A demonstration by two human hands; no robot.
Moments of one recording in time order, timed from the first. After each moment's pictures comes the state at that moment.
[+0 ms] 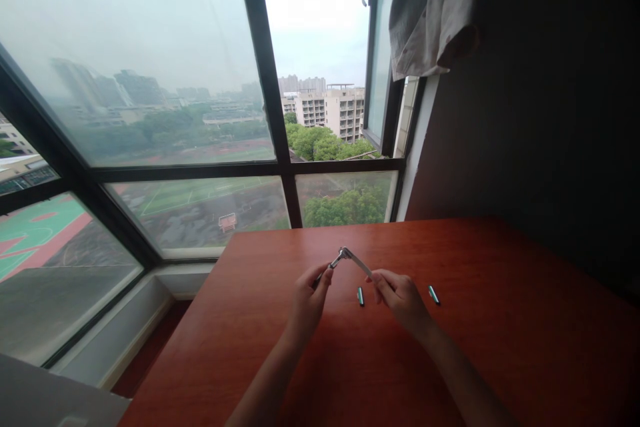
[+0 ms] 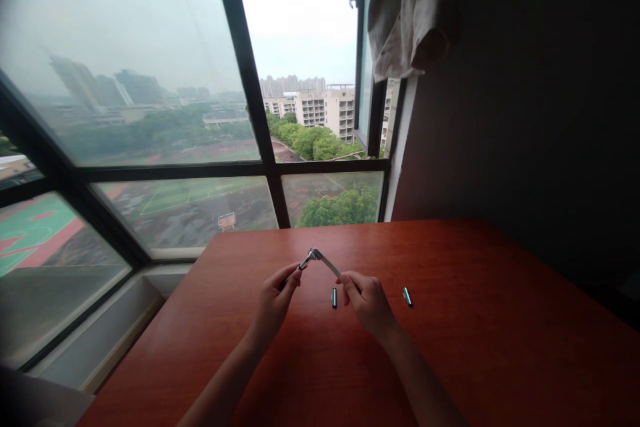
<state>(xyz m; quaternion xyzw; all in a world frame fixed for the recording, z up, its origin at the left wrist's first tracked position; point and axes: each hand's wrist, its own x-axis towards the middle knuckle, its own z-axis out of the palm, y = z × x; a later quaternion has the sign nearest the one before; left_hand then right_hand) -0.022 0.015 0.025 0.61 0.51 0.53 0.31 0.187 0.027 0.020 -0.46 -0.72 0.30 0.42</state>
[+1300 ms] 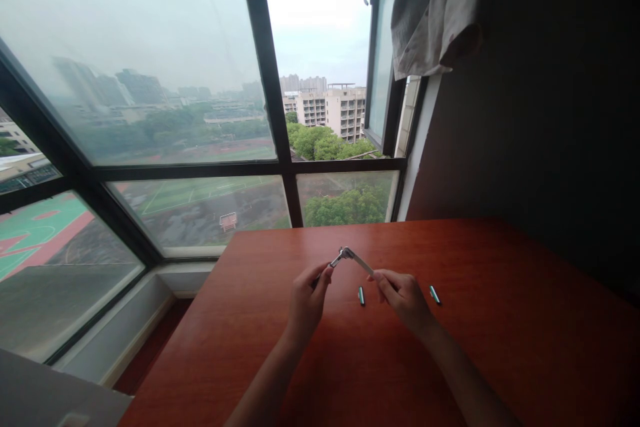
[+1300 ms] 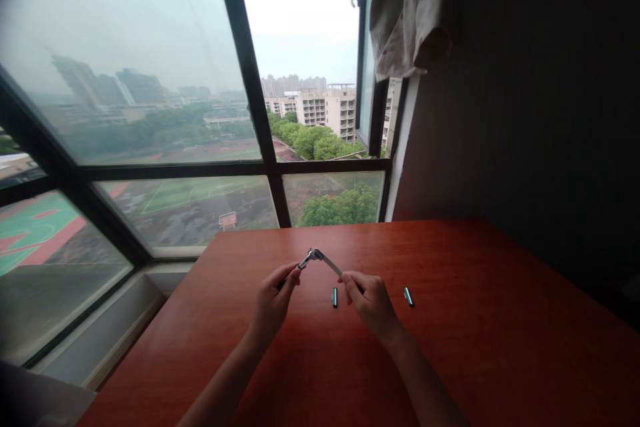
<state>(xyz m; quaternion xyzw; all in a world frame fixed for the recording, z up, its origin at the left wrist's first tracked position) -0.023 0.014 0.029 0.62 0.51 0.53 0.26 0.189 0.025 0.025 -0.46 -0.73 0.28 0.43</state>
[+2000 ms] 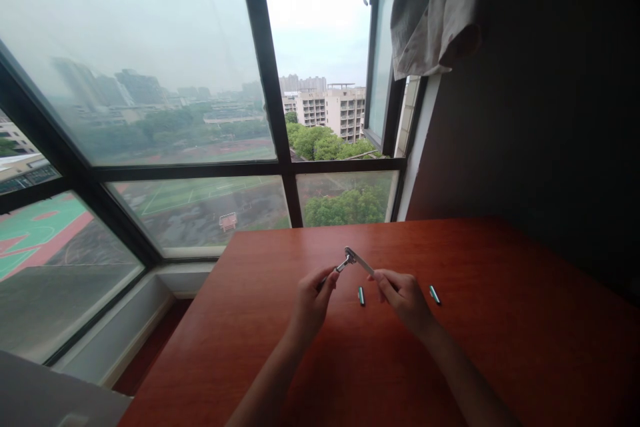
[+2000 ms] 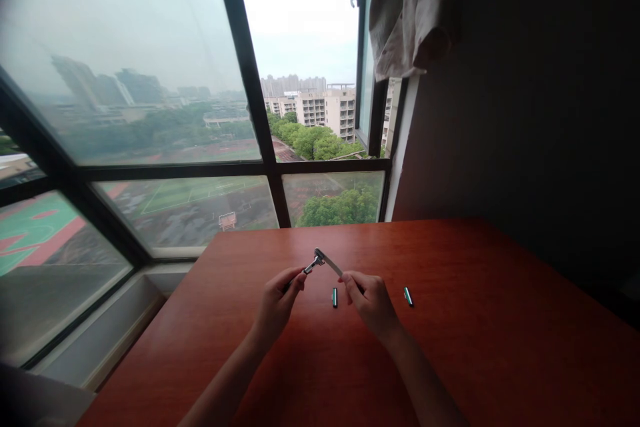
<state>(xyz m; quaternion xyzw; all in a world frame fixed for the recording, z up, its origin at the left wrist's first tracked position) -0.018 0.012 0.030 0.64 0.49 0.52 0.29 0.189 0.025 0.024 -0.46 -0.73 0.27 0.43</state>
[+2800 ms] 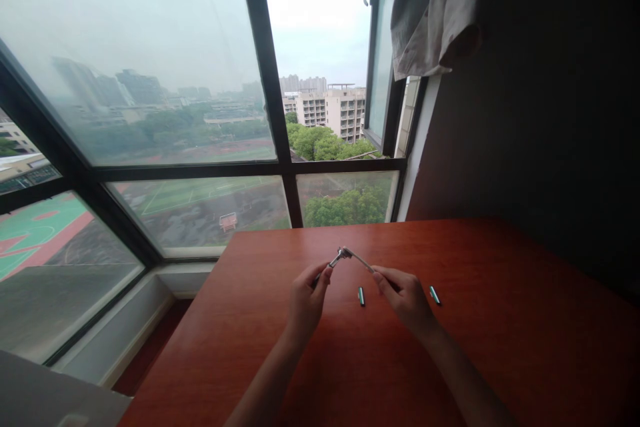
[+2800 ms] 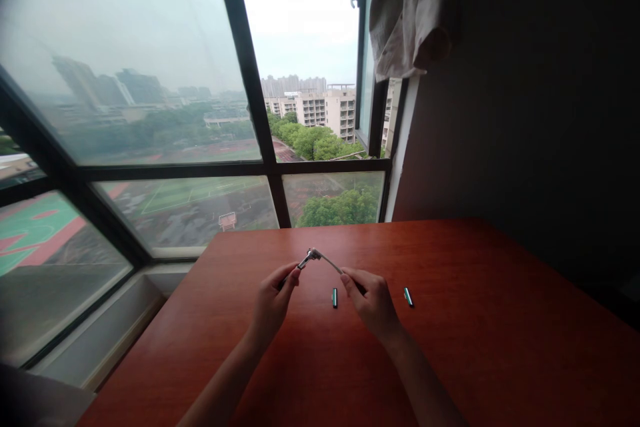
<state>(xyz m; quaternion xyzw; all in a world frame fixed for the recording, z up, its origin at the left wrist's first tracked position) -0.022 0.014 0.029 0.61 0.52 0.54 0.26 0.188 0.025 0.025 -0.45 -0.72 0.25 0.47</state>
